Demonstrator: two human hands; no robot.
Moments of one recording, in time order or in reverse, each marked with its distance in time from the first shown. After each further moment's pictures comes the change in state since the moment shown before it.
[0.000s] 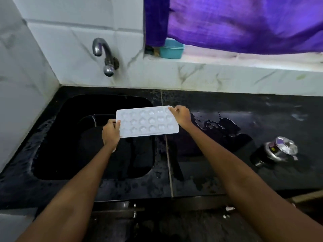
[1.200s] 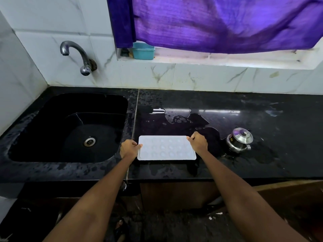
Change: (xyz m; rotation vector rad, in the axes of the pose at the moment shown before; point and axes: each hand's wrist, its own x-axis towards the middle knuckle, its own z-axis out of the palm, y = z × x) left_hand -0.188 0.104 0.122 0.110 -0.256 -0.234; right_hand -0.108 0.204 -0.138 -0.148 -0.058 0.300
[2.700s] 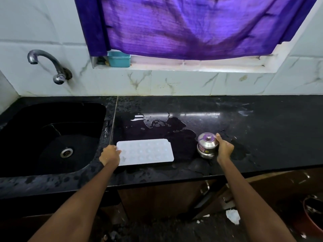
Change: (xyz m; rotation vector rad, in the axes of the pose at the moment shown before) left_hand -0.014 0.020 0.023 0.250 0.136 -0.016; right_hand 0.003 0.122 -0.108 1.104 0.522 0.316
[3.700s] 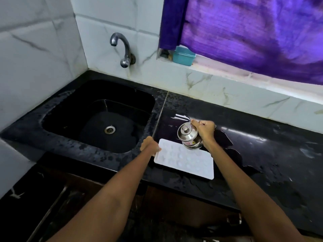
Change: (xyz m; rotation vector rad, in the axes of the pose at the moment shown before) left_hand 0.031 -0.005 -0.025 -0.257 -0.281 -0.216; right_hand -0.123 -0.001 0.243 -0.428 -0.727 -0.330
